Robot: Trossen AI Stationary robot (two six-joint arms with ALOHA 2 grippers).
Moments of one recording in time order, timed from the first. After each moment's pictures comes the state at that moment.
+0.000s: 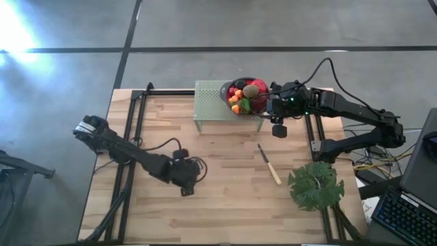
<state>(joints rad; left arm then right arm) -0.41 1.52 0.95 -0.55 -0.38 -0.52 -0.31 1.14 1.21 -0.80 -0.02 -0.34</state>
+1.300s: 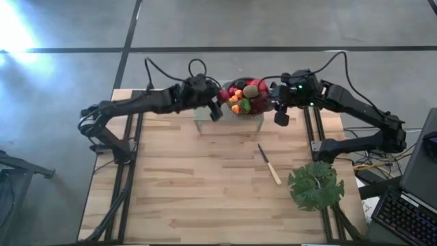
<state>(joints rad) 0.31 1.52 1.37 -0.25 -0.21 0.08 -0.47 1.10 1.21 -0.75 -0.05 -0.35</state>
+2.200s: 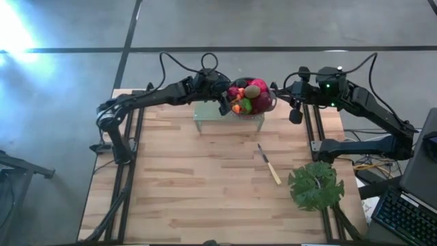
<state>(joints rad) 0.41 1.73 1.51 -0.22 -0.02 0.12 -0.47 0.94 1.25 -0.75 -0.05 -0.39</state>
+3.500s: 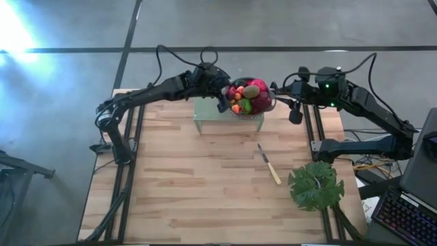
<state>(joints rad) 0.41 1.72 1.64 -0.40 -0.02 0.13 -0.47 0.95 1.25 -0.76 -0.05 -0.39</state>
